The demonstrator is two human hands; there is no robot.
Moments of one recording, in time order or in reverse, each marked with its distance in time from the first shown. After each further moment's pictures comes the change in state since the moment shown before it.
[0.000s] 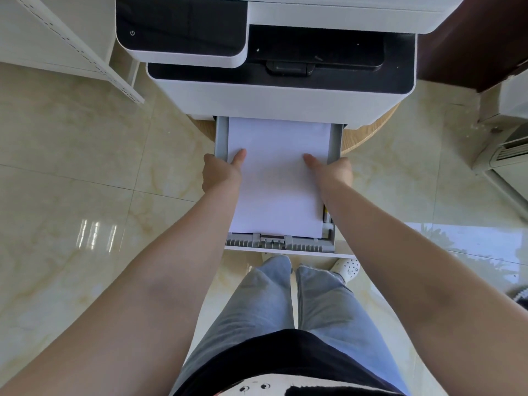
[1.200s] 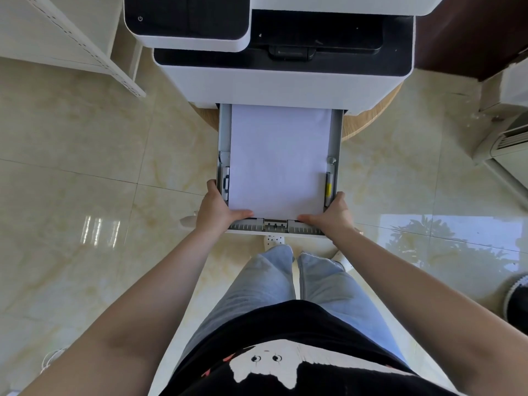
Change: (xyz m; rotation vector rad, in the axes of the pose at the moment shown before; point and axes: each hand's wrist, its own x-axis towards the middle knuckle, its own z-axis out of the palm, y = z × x) left_hand -0.044 -0.089 -0.047 0.438 -0.257 0.279; right_hand -0.062 0.081 -0.031 -0.519 -0.159 -0.030
